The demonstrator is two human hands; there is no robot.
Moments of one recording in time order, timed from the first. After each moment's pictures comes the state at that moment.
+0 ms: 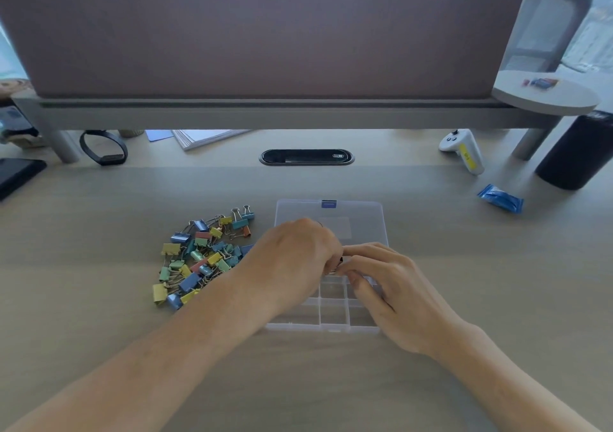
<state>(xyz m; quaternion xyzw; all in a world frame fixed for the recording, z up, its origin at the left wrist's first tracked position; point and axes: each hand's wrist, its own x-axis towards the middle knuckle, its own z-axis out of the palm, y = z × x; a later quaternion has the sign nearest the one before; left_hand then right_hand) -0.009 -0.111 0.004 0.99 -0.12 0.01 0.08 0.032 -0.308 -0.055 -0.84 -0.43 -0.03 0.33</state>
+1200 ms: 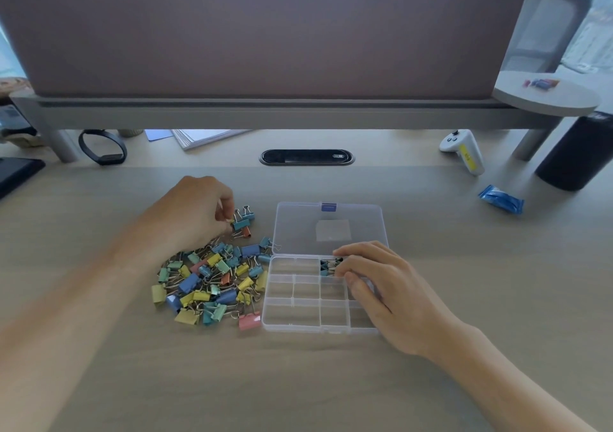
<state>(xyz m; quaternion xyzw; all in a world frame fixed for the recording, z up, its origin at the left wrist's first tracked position) 0.007 0.010 0.014 0.99 0.11 0.00 0.12 0.032 -0.307 -0.059 -0.85 -0.42 -0.03 0.32</state>
